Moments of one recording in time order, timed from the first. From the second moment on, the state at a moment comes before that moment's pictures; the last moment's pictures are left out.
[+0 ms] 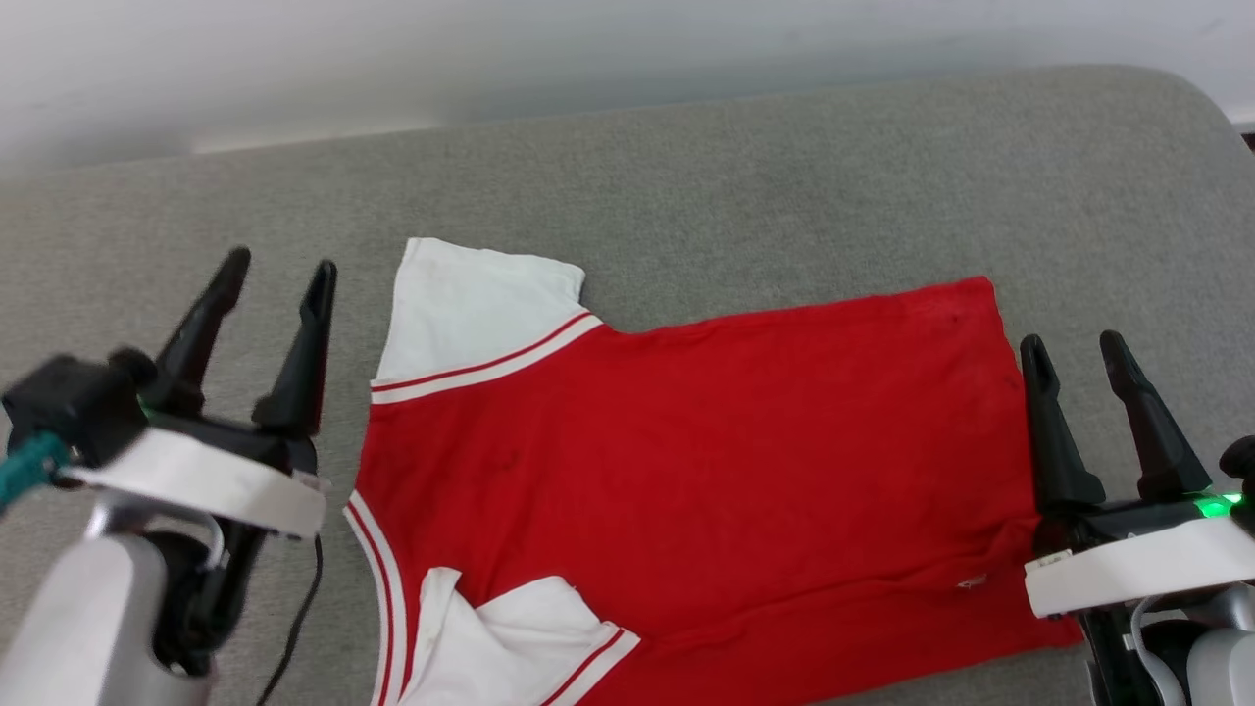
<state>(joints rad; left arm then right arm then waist) -0.21 0.40 -0.12 -0.07 -0.53 -0.12 -0.16 -0.06 -0.10 -0.01 -0.15 0.34 0.13 -0.04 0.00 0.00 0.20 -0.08</state>
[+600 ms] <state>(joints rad) -0.81 0.76 -0.43 0.25 -0.76 -0.13 0.64 -0.15 -0.07 0.08 -0.07 0.37 0.13 -0.15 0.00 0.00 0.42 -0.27</state>
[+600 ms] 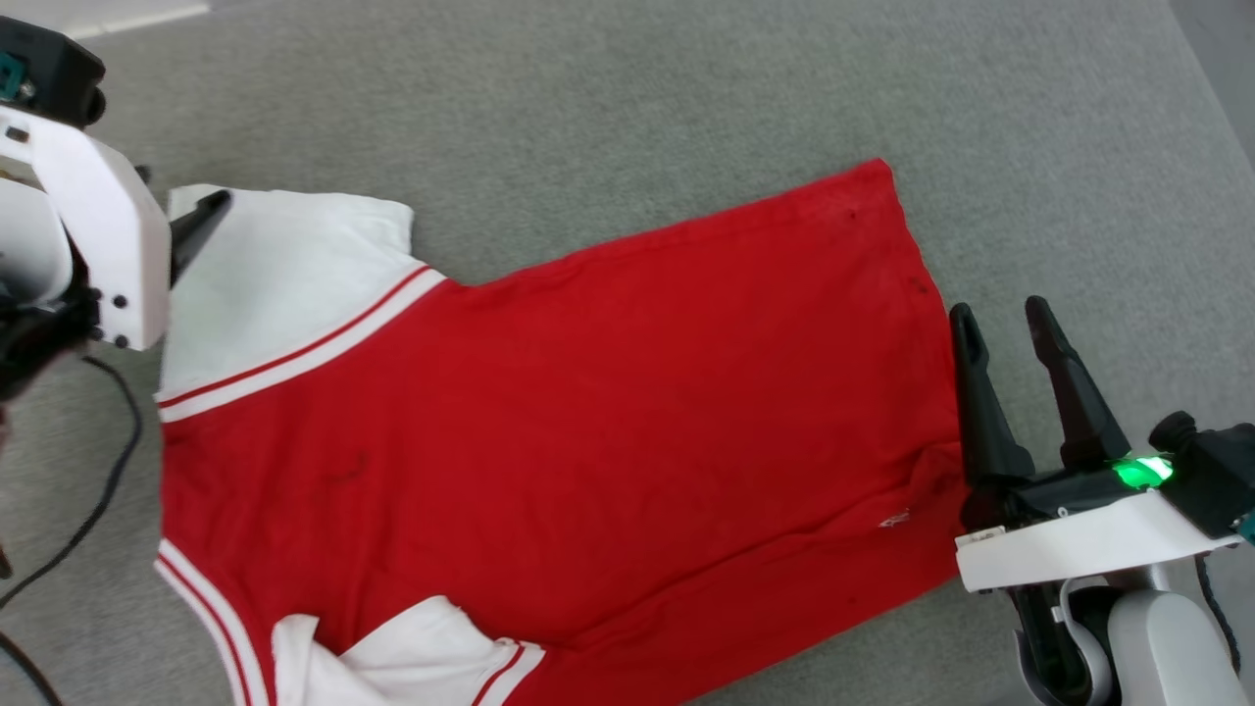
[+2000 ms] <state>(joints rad) -0.83 0.90 -0.74 -0.04 -0.88 -0.13 0.34 -0.39 -0.40 0.06 -0.10 0.32 0.13 0.69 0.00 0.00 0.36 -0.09</state>
